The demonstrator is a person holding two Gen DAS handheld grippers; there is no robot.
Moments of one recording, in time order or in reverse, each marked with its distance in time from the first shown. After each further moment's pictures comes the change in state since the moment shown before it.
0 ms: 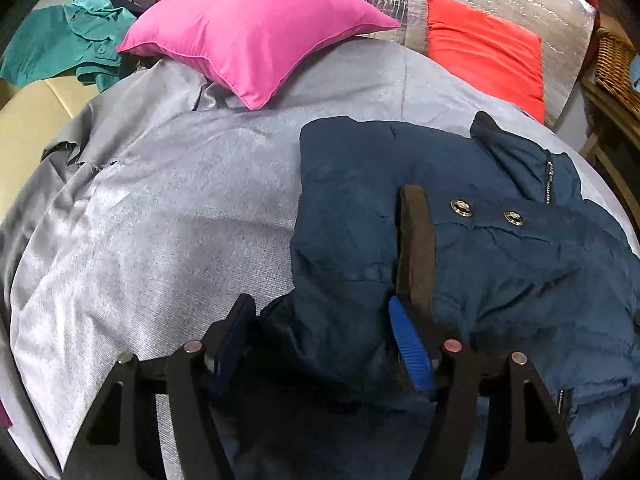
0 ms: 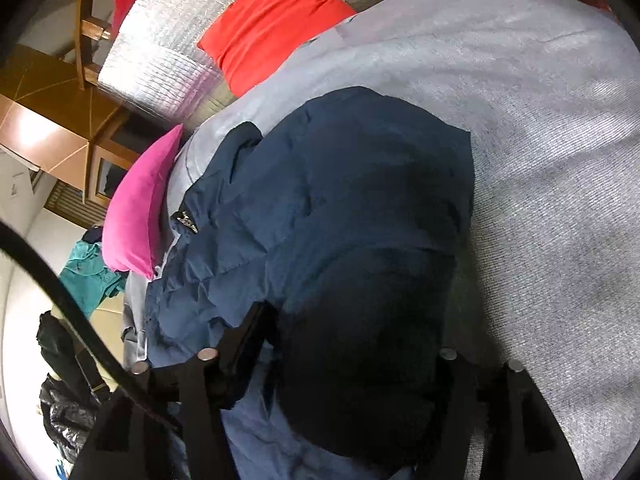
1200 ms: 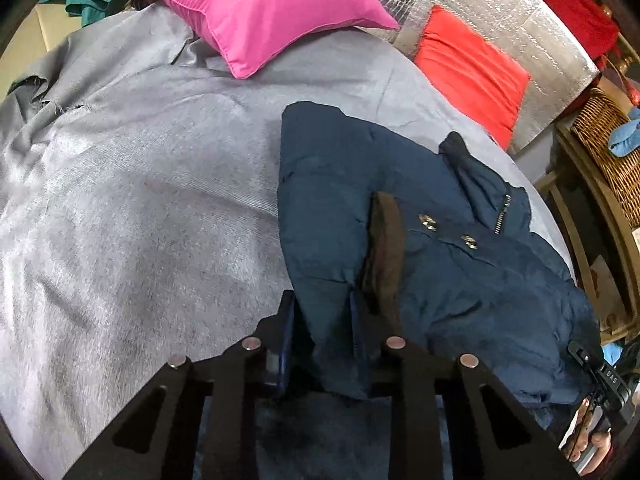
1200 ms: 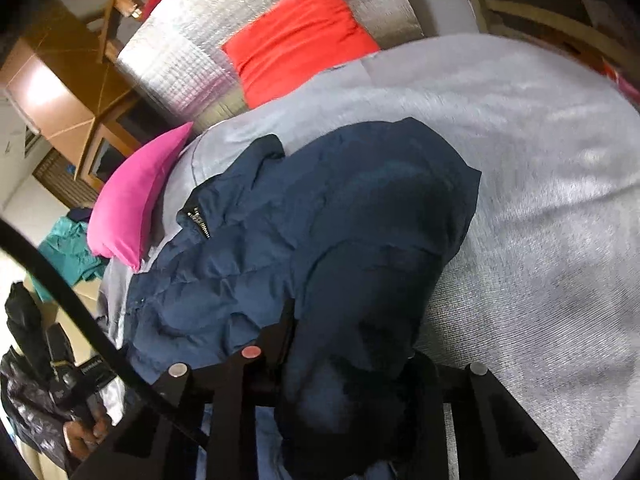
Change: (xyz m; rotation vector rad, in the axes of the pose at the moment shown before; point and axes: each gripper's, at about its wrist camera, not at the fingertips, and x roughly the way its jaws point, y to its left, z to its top) left arm -0.002 0.029 0.009 -0.162 0.098 -0.270; right arm -0.017 0.042 -0.013 -0.161 -0.105 -0.103
